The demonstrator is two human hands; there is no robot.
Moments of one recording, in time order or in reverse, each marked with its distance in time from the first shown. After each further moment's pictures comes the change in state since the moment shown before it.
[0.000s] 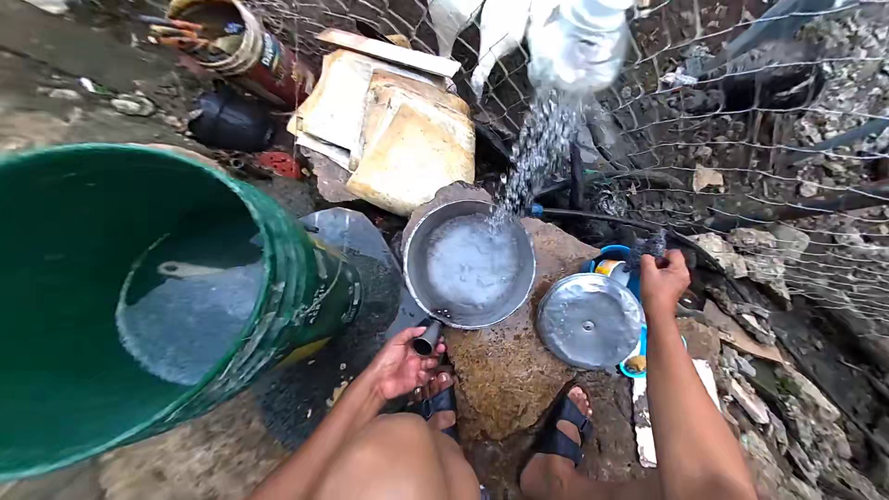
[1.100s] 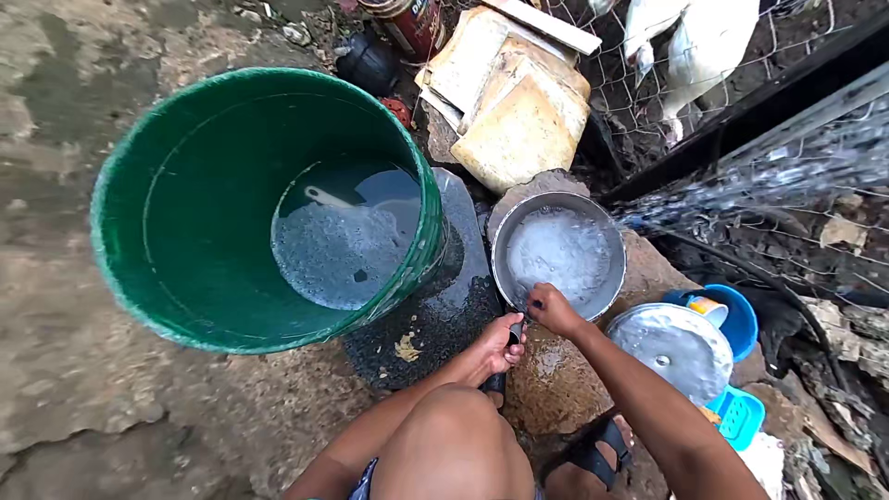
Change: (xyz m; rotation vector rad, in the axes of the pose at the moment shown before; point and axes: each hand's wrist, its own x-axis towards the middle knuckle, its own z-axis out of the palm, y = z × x) left_hand 0.030 -0.019 0.027 -0.176 0.033 -0.016; right_hand -0.162 -0.105 0.203 -0.128 -1.368 -0.719
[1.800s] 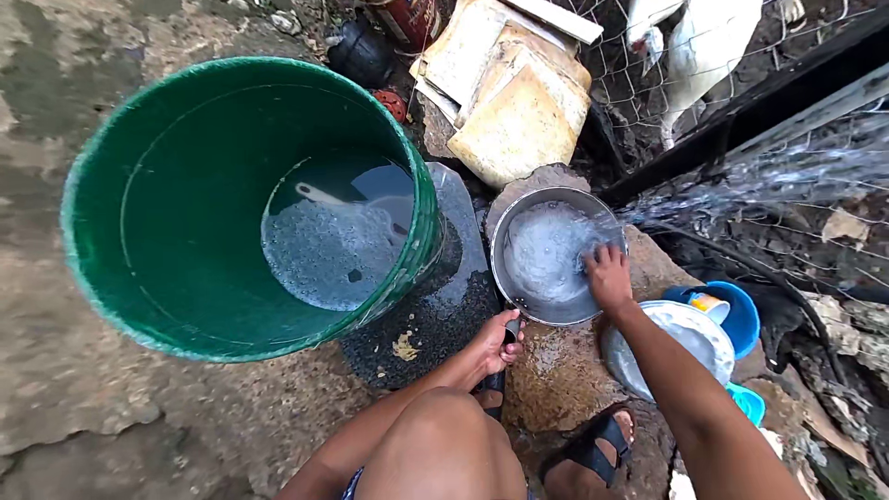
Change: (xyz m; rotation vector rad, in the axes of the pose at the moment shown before) left_hand -0.001 0.003 -0.003 -0.013 0.006 0.006; right_hand -0.017 0.073 -0.055 -0.616 0.212 0.348
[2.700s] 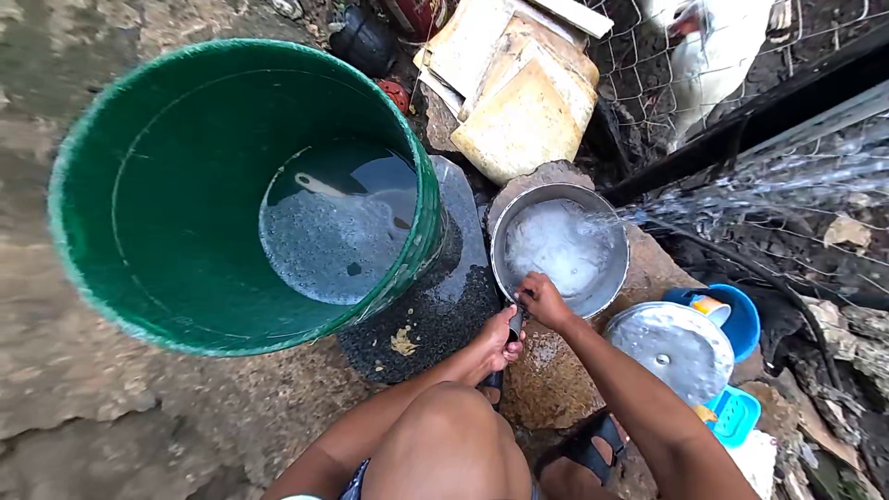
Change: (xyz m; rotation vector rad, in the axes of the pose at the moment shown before) left_hand 0.003 -0.002 0.007 -0.004 0.077 -0.003; right_hand -0.011 -0.104 0.011 0.714 -0.142 -0.303
